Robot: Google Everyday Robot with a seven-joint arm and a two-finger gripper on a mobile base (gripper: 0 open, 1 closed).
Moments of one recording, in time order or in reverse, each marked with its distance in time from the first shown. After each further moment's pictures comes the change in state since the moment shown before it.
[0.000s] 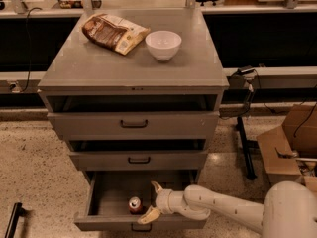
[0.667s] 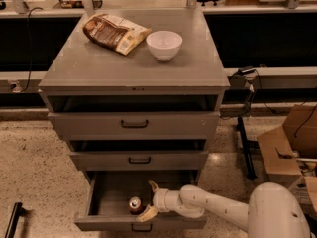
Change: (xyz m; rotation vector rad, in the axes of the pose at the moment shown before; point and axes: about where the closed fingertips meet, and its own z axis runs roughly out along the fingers) arm 0.028 -0.019 0.034 0.007 -0.010 -0.034
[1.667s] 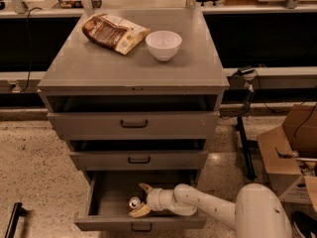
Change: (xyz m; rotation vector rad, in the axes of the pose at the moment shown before) arm 0.000 -0.001 0.041 -0.045 -0.058 0.008
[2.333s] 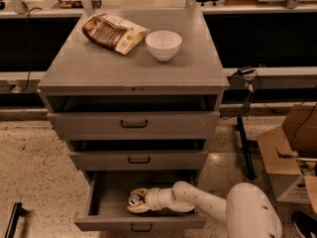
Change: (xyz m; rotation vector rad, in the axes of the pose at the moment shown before) arm -0.002 0.010 0.013 -0.115 -0.055 -0.034
